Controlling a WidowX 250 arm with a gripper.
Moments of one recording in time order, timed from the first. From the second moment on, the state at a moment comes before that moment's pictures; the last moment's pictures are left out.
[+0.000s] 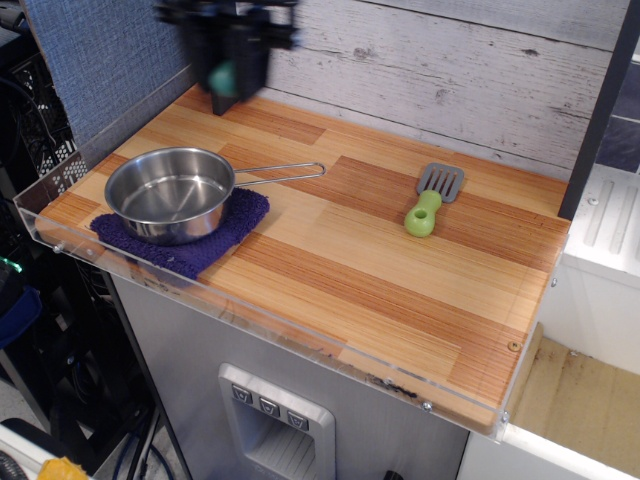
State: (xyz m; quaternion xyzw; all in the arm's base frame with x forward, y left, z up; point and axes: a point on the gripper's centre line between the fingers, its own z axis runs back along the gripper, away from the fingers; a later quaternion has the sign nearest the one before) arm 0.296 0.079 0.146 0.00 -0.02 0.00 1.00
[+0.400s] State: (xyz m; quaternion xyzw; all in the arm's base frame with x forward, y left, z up) arm 0.258 0.121 0.115 0.02 -0.02 0.02 1.00
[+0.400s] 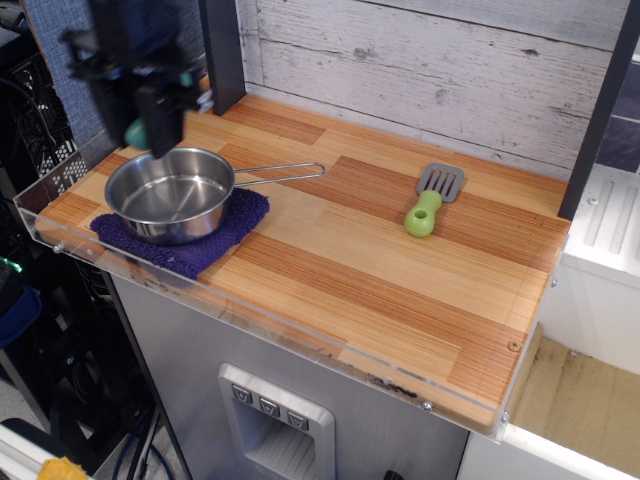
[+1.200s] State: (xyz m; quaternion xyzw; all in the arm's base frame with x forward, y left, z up) arm 0.266 0.143 0.054 0.05 0.02 0.03 1.00
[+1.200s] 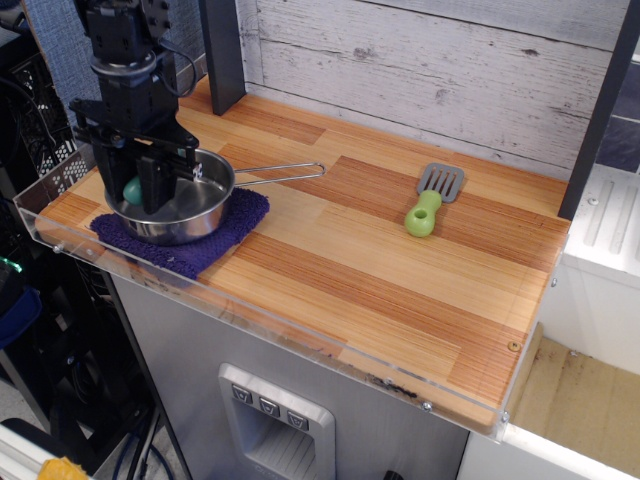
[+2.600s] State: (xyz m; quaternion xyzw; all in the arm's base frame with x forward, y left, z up) arm 0.281 0.092 0.154 -0.01 -0.05 0.03 1.00
